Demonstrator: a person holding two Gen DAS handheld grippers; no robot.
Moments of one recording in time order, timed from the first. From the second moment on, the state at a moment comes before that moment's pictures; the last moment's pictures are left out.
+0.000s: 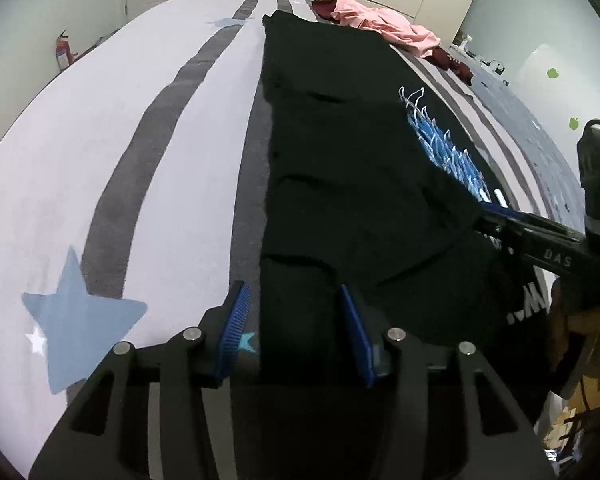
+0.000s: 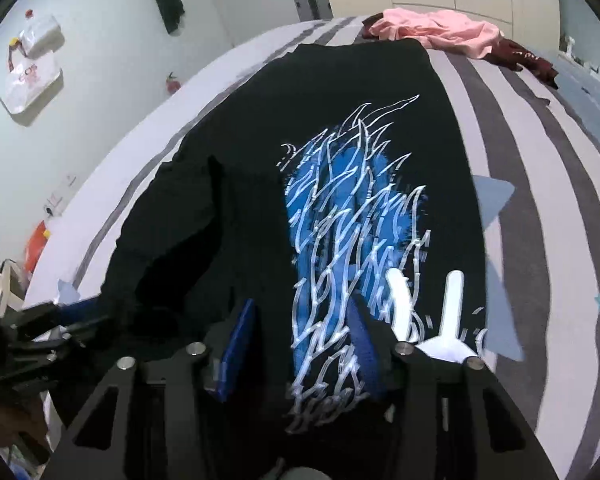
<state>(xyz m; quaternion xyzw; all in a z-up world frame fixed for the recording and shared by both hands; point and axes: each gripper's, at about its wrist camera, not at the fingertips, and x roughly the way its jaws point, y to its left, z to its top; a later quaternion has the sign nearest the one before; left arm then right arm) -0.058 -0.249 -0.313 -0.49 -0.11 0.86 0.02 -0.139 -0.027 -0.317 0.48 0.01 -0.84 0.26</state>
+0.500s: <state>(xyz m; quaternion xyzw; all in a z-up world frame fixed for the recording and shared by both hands) -0.195 -0.246 -0.324 -0.47 -0.04 0.88 0.01 -0.185 -0.086 -0.286 0.43 0.01 -0.85 0.31</state>
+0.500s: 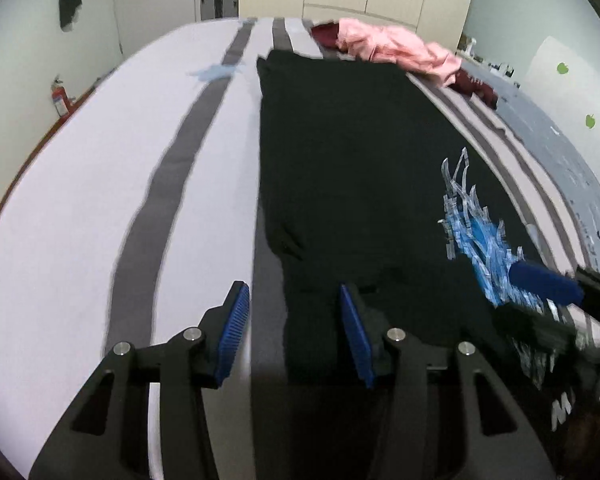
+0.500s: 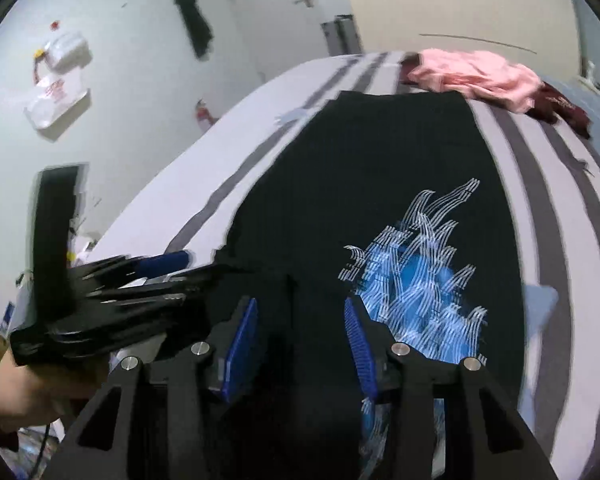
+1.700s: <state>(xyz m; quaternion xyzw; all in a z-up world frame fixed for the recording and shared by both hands) 0.017 -0.238 -0.283 -0.46 -0.09 0.88 0.01 -0.091 0.044 -0.296 0.47 0.00 -0.84 0.27</state>
